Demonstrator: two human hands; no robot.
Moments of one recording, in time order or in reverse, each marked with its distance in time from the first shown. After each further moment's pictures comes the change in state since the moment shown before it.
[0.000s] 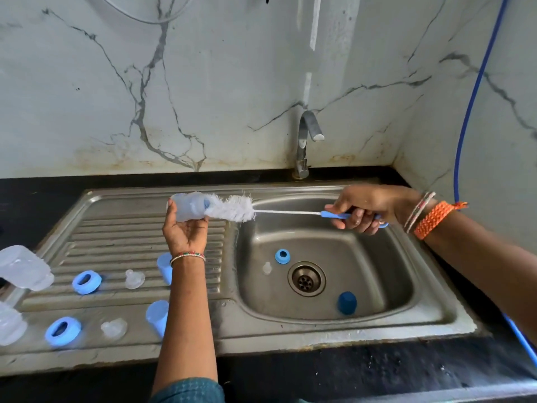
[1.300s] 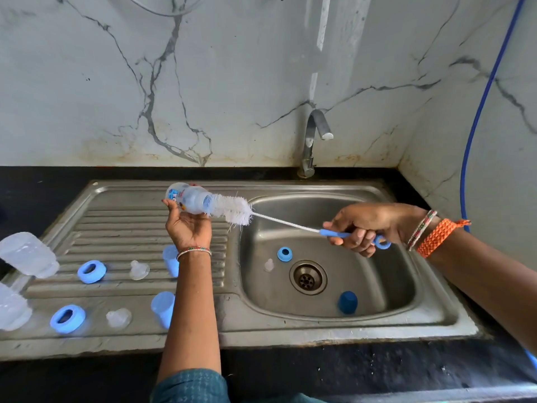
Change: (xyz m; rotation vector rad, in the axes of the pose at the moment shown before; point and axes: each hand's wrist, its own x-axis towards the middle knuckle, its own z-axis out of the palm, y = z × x) left_hand -0.002 0.003 -0.005 -0.206 -0.182 0.018; right_hand 0.001 0.009 0.024 0.191 -0.269 -0.049
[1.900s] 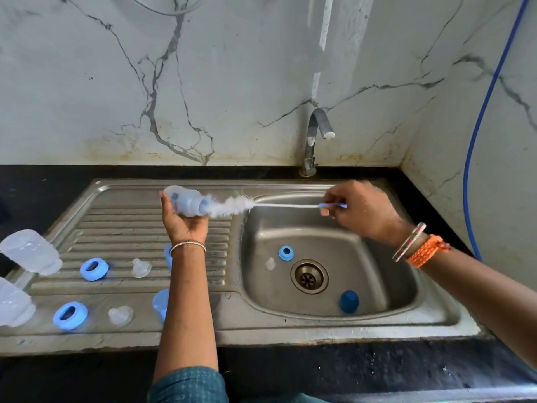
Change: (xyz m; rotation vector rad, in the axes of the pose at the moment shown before) left_hand 0.004 0.009 0.007 0.215 0.214 0.017; right_hand 0.010 0.002 0.010 -0.712 0.855 -0.362
